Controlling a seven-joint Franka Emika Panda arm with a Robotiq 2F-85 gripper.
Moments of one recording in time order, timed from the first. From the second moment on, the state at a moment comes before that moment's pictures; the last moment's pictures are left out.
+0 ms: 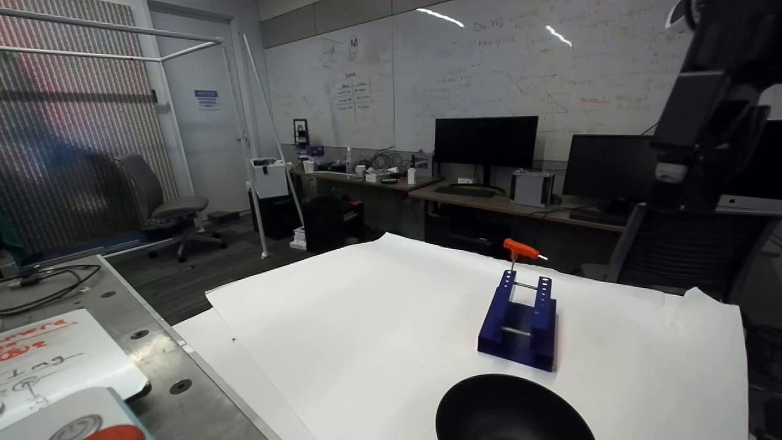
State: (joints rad) arm 0.06 -0.66 0.18 -2.47 0.27 1.92 0.32
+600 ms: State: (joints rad) arm 0.06 -0.62 0.18 -2.44 0.27 1.92 0.32
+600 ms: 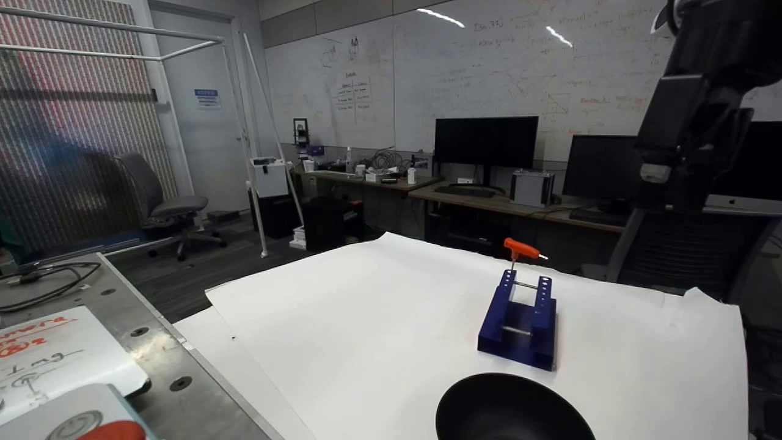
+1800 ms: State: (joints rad) arm -0.09 -0.31 0.08 -2.22 0.06 2.01 0.36
